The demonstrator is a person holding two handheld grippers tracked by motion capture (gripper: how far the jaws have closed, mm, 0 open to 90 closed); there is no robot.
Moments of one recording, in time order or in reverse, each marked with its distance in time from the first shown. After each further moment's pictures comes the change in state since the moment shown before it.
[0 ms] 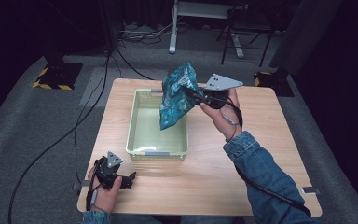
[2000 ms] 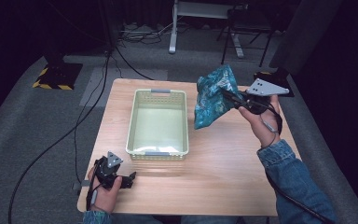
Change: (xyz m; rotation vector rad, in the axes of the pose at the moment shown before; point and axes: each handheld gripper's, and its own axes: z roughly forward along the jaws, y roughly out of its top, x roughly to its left) left arm 0.000 0.000 0.000 0.000 -0.001 -0.002; right arm -0.043 -0.030 -0.089 0.030 -0.124 0.033
